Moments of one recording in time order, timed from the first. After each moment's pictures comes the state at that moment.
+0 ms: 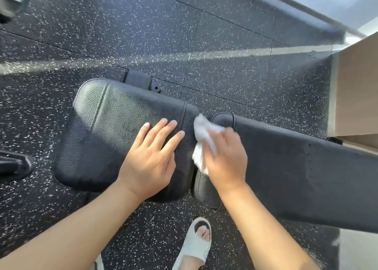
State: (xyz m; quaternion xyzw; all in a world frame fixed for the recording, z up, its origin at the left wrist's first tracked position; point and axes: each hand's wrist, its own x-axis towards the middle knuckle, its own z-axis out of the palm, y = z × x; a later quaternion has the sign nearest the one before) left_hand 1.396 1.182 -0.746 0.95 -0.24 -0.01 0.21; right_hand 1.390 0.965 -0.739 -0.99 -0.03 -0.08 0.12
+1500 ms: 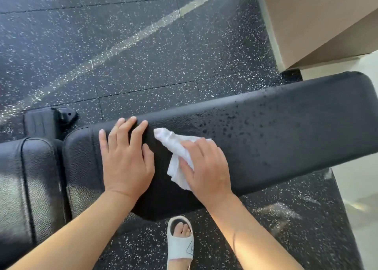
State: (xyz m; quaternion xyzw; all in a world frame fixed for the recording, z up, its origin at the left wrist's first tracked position) left_hand 1.395 0.909 -0.745 0.96 -0.20 -0.02 0.18; right_hand 1.293 0.742 -0.745 -0.97 0.12 -0.11 0.18
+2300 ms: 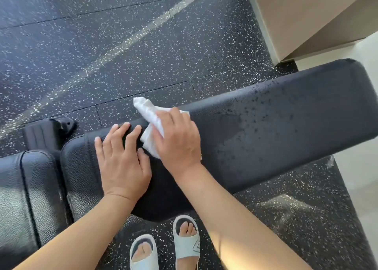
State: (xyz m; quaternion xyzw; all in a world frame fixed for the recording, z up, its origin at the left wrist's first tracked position) left_hand 1.393 0.906 -0.747 0.97 -0.19 -0.02 0.17; right_hand 1.376 0.763 -0.740 -0.95 0.20 -0.13 0.18
